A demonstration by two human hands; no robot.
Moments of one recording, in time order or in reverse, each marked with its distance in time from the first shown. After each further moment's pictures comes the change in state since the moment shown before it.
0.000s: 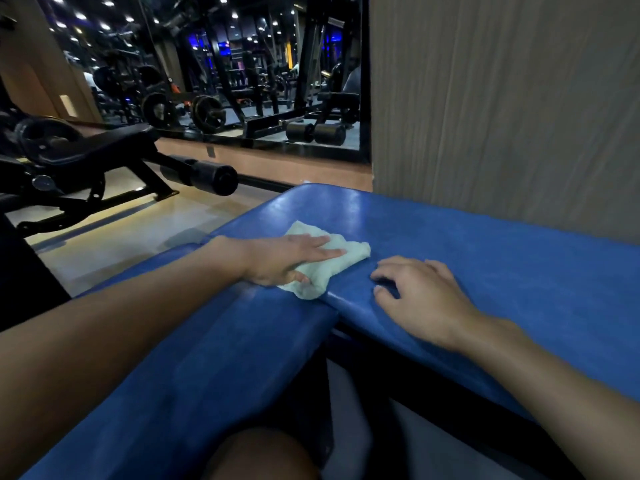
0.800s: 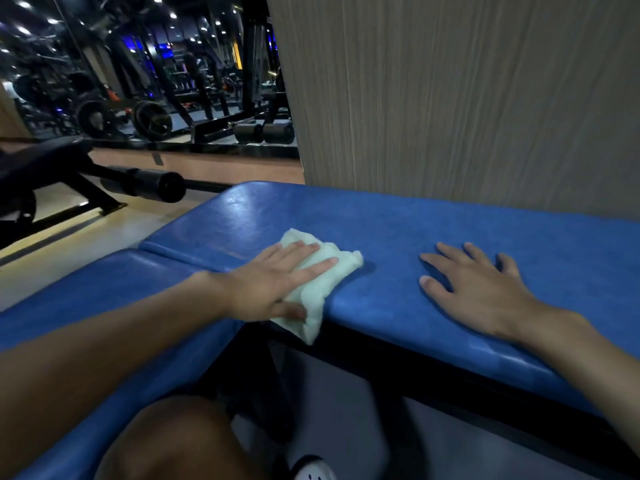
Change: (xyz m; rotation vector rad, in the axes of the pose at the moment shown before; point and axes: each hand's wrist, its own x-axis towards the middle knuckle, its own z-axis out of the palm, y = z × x) left_hand 0.015 0.107 0.036 0.301 0.139 0.145; right_hand -0.119 0.118 -0.069 -0.245 -0.168 0.386
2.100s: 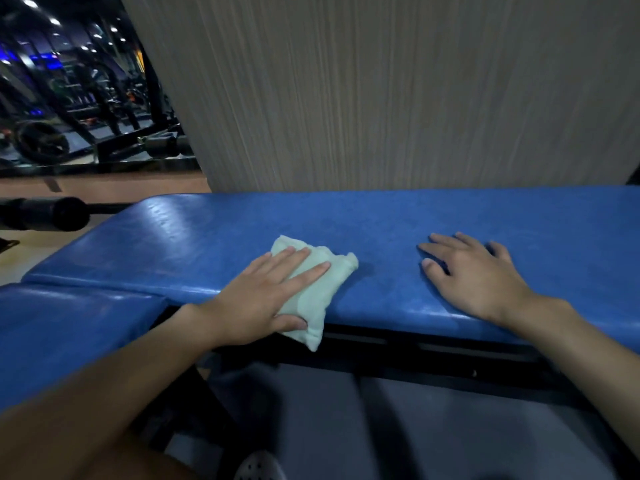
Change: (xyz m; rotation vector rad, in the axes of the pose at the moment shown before) left_hand 0.056 0.135 -0.022 -0.055 0.163 0.128; right_hand -0.099 0.118 -0.008 0.075 0.189 0.221
